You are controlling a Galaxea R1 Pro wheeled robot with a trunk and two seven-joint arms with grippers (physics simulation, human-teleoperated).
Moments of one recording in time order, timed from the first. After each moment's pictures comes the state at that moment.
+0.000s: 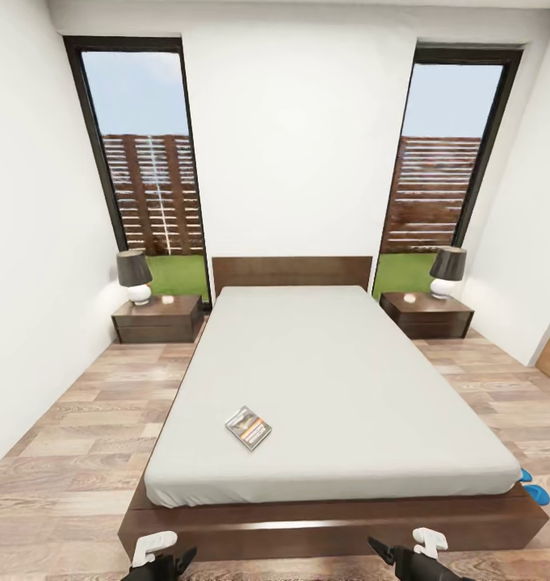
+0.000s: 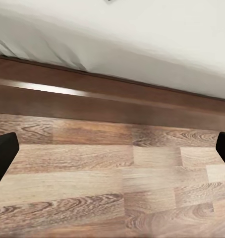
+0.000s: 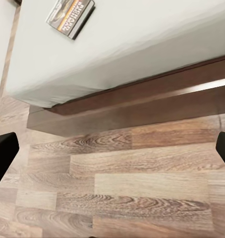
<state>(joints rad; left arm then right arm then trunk) -0.44 0.12 0.11 -0.07 0.22 -0.19 -0.57 -0.40 -0.20 -0.18 -0.21 -0.23 -0.02 0.74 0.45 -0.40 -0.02</state>
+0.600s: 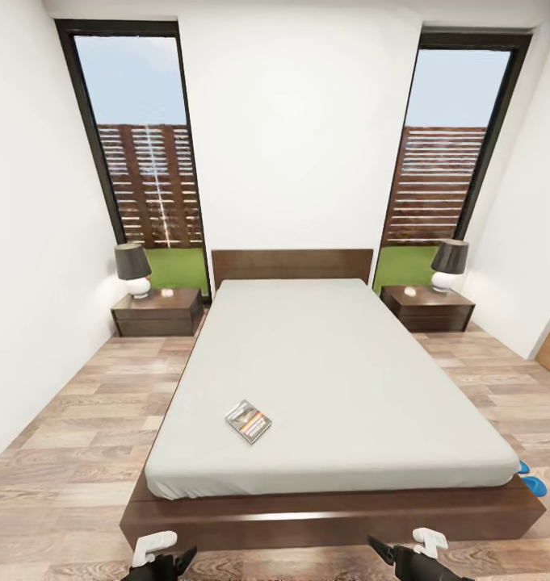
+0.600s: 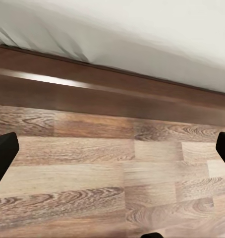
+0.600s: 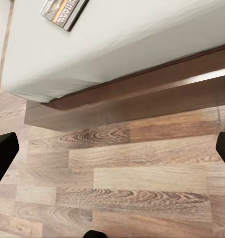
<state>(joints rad) -0.44 0.12 0.11 -0.07 0.22 -0.19 -0.57 -0.40 -0.20 -0.18 -0.21 -0.23 -0.02 0.74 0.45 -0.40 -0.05</state>
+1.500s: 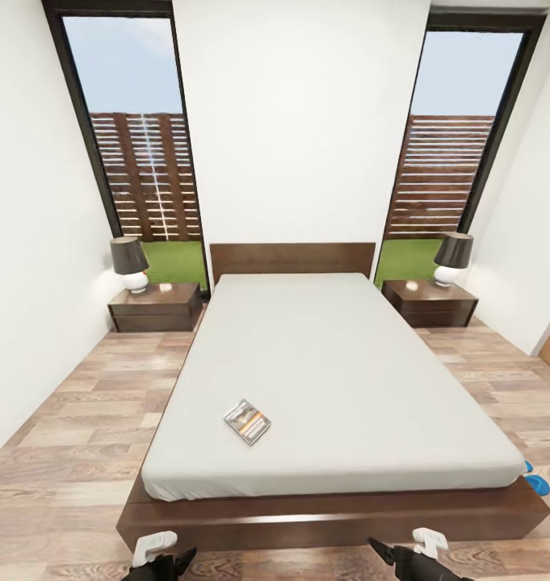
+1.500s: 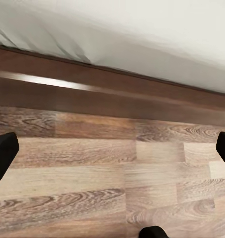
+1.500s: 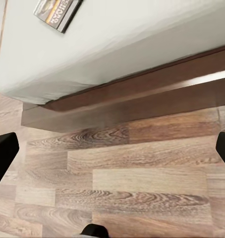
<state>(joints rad) -0.44 0.12 0.11 -0.07 0.22 -0.19 -0.57 -0.40 -0.20 -0.18 -0.21 -0.23 -0.02 0.74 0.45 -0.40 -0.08</state>
